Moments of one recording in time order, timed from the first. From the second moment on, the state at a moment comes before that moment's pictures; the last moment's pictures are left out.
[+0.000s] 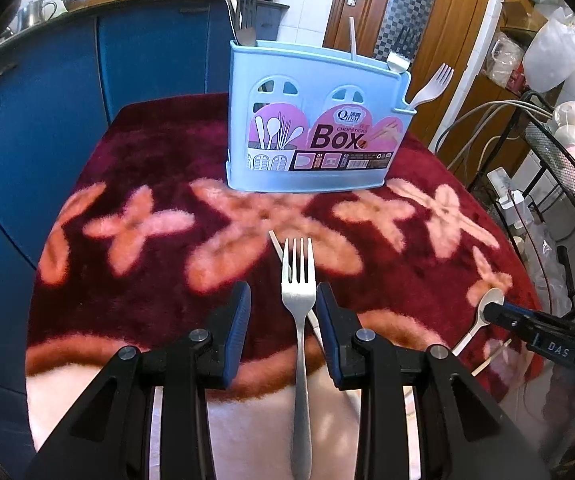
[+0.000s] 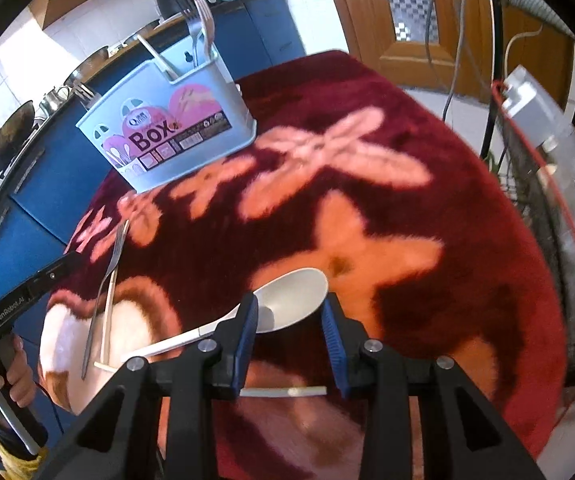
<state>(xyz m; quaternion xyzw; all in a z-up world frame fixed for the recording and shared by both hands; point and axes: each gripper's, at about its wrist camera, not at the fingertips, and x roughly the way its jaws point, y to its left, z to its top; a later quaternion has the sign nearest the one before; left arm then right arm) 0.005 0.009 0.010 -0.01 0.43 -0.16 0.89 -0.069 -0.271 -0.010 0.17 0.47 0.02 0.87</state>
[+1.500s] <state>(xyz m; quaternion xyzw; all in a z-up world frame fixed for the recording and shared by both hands) 0.033 -0.011 -0.020 -0.02 0.47 -0.19 0.86 -0.031 -0.247 0.048 0.12 0.33 0.07 0.93</state>
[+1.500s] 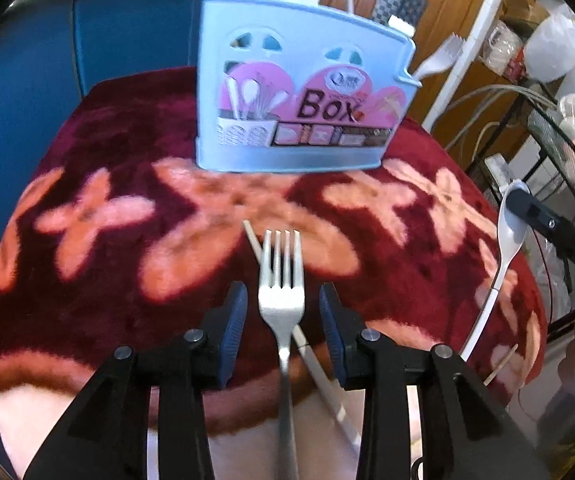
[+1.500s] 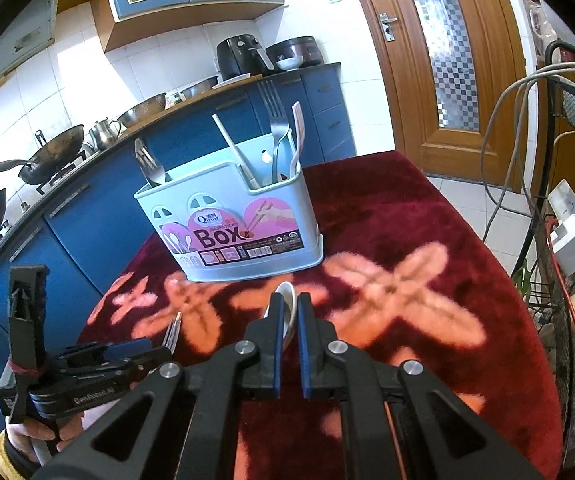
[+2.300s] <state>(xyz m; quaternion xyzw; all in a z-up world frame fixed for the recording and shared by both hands) 0.051 0.035 -0.023 -0.06 0.48 -0.15 0.86 -0.027 -0.232 0.053 0.10 0.33 0.08 0.94</state>
